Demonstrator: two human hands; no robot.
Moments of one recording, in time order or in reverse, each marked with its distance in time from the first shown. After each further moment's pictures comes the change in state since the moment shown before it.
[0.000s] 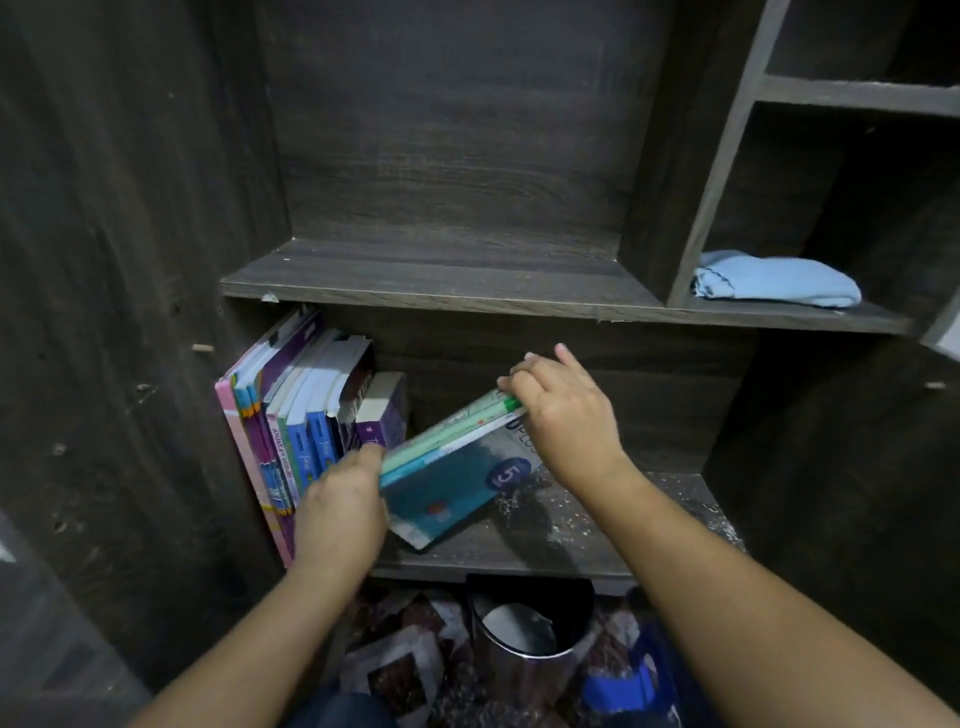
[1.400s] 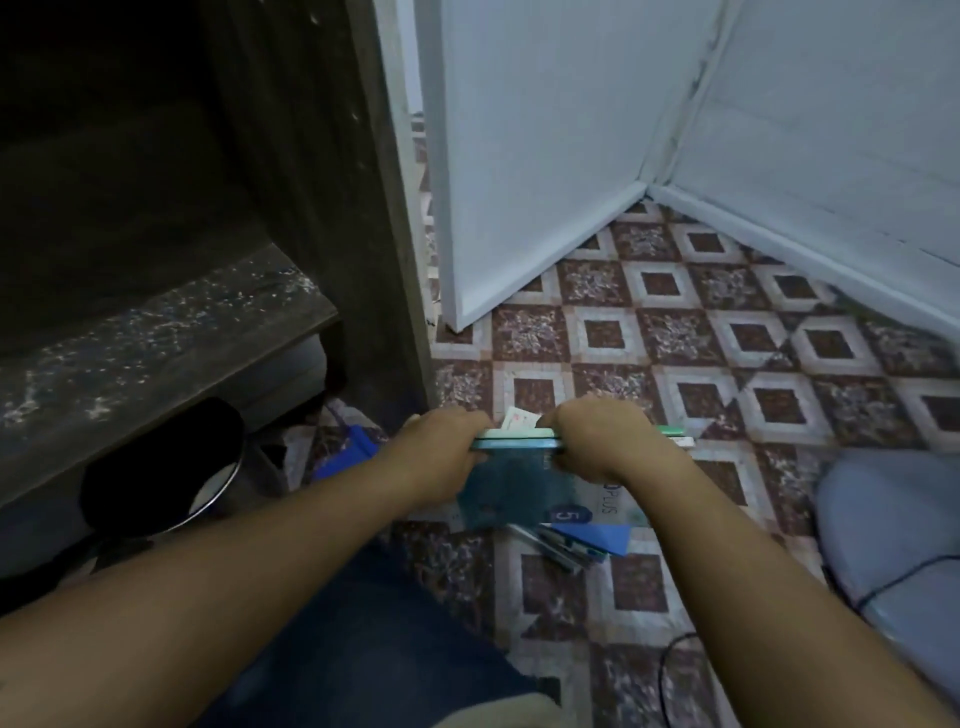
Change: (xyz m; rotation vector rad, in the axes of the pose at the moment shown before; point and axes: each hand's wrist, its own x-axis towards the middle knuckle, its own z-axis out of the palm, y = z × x) left_hand -0.242 0.393 0.144 -0.126 -0.970 1.063; right_hand -0.458 0.125 -0.209 -0.032 -1.160 1.043
